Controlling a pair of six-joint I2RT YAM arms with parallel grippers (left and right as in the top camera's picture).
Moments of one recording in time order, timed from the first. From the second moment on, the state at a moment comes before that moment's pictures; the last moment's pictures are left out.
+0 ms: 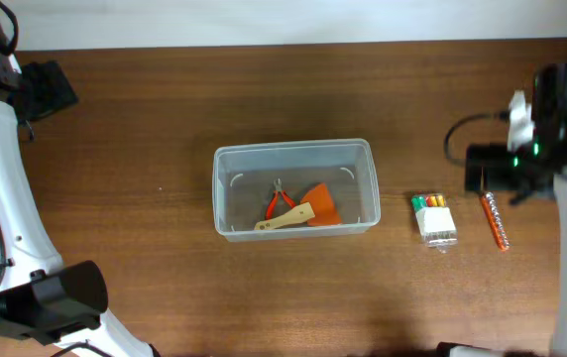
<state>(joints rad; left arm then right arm) 0.29 1.91 2.31 -1.46 -0.17 -0.21 -0.18 1.46 1.65 -1.50 0.06 -0.05</state>
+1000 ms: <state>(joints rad) 0.29 1.91 2.31 -1.46 -0.17 -0.21 -0.18 1.67 1.15 -1.06 0.04 -0.10</state>
